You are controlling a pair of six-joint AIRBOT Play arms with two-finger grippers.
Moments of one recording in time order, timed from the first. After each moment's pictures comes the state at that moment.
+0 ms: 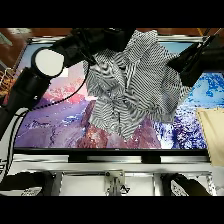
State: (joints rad) left arm -0.64 -1.48 1.81 0.99 -0.38 -1.24; right arm -0.02 -1.10 1.70 -0.98 1.41 0.69
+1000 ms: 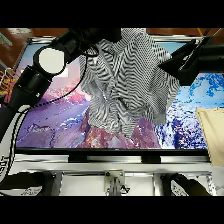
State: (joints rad) left arm -0.61 -1.50 1.82 0.99 -0.27 -1.16; right arm -0.02 -1.10 1.70 -0.82 1.44 0.78
